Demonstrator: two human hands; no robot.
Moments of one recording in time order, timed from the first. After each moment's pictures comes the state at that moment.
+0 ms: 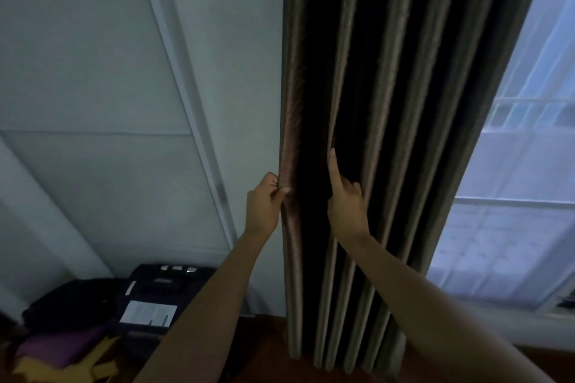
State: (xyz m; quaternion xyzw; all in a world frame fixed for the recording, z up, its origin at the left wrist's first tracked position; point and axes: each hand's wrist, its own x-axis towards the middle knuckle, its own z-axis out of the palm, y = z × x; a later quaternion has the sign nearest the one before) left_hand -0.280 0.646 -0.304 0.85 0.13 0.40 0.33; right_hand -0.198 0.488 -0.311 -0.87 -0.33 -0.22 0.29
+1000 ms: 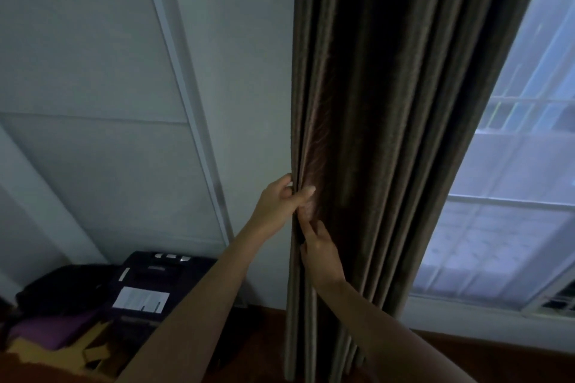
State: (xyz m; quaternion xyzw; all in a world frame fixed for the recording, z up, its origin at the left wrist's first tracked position) left_hand -0.294 0.591 -0.283 0.75 0.12 0.20 0.61; right_hand -0.256 0.473 -0.390 -0.86 -0.40 -0.09 0.31
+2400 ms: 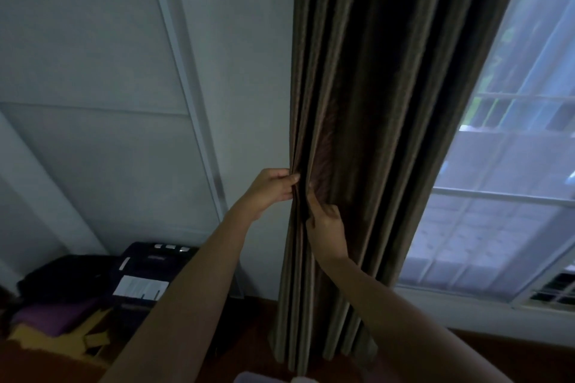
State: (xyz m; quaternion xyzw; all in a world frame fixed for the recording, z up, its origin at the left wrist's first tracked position) left_hand -0.289 0.609 -0.275 0.71 0.16 0.09 0.68; right_hand -0.249 0.463 -0.357 -0.83 -0.38 -0.18 0.37
